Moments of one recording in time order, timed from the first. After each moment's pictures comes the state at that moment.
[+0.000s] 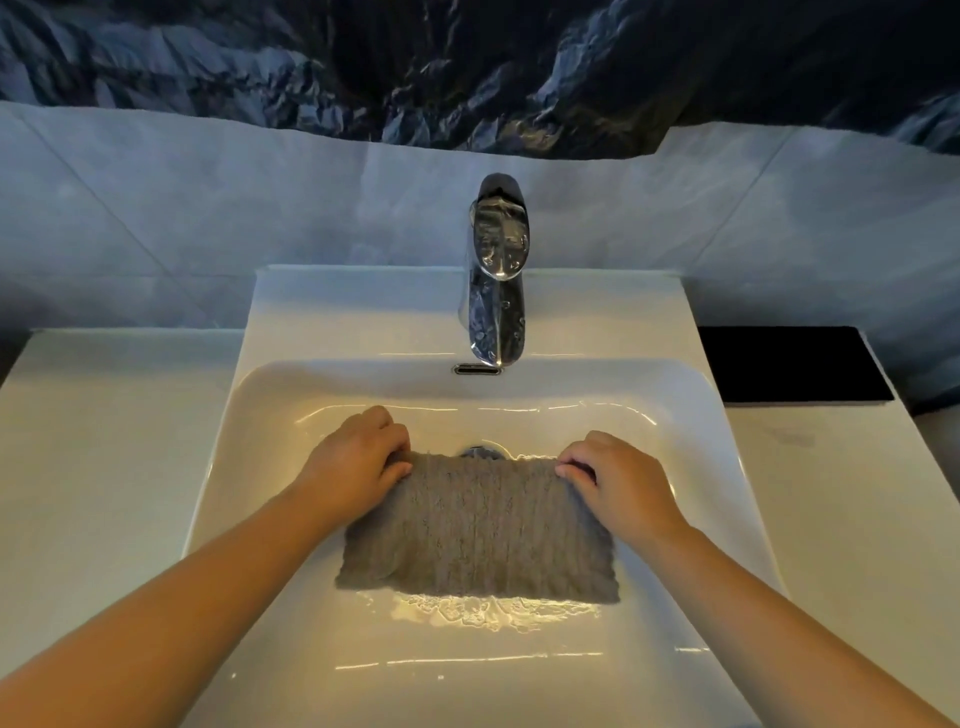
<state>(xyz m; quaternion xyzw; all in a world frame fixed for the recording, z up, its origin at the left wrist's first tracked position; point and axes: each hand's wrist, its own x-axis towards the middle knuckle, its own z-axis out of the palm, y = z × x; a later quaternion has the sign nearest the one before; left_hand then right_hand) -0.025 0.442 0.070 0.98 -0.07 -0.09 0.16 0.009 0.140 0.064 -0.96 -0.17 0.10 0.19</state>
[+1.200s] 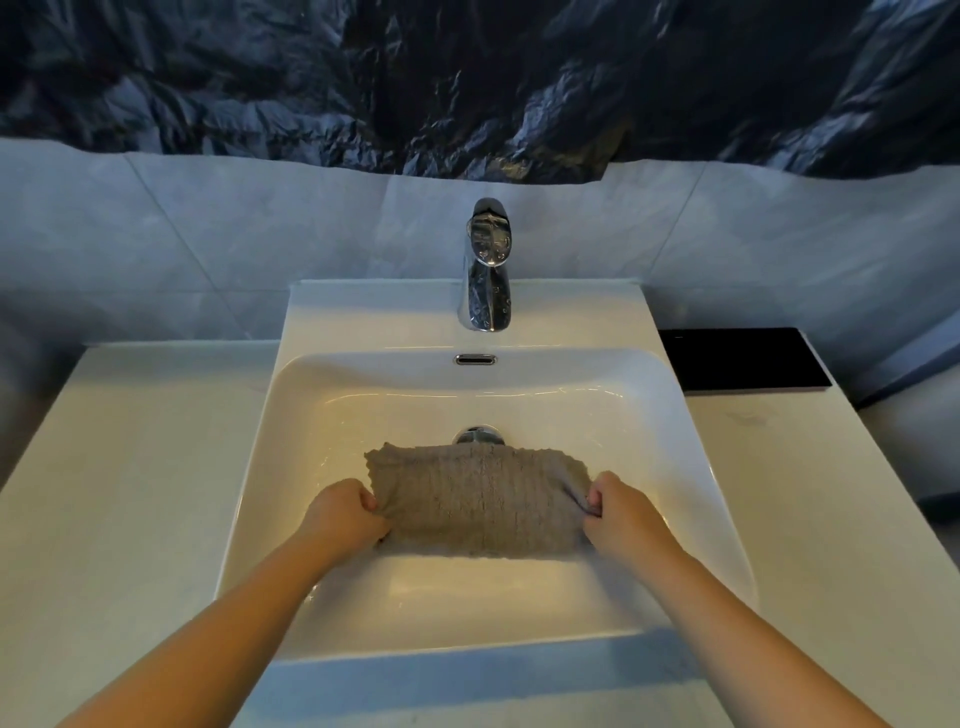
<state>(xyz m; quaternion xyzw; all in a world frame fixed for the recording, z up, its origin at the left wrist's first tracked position) -0.114 0.426 0.100 0.88 0.25 -0.23 0.33 -0.076 0.132 0.099 -0.95 0.03 0.23 0.21</state>
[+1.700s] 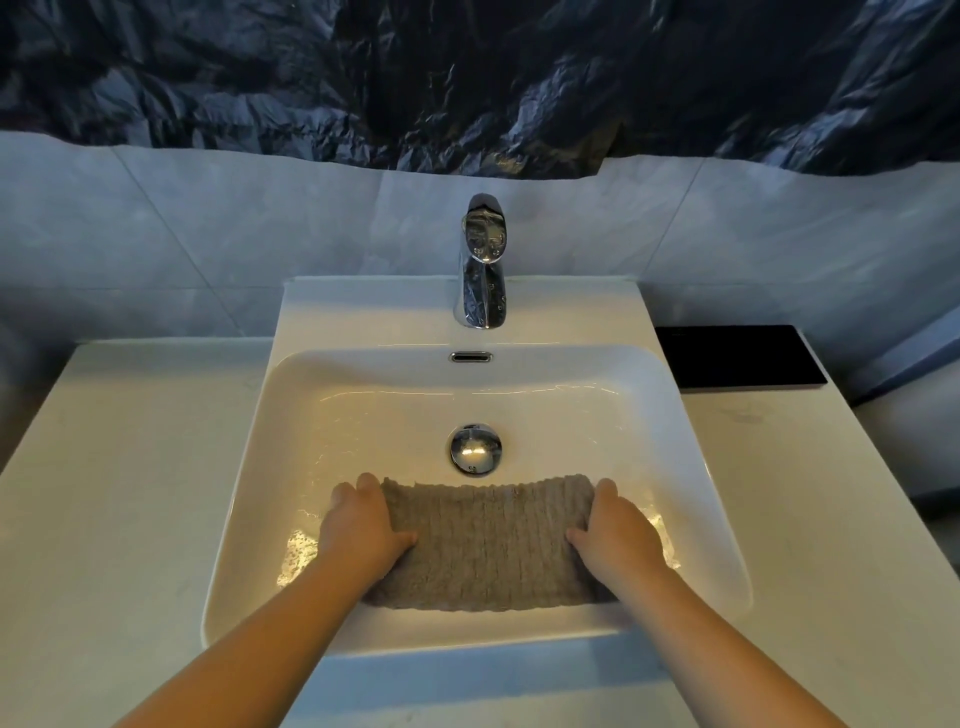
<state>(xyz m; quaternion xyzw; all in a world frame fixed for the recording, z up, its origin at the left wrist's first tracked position) -0.121 0.399 0.081 0.94 0.22 -0.20 0.18 -0.090 0.145 0.090 -0.96 0.07 0.21 0.14</state>
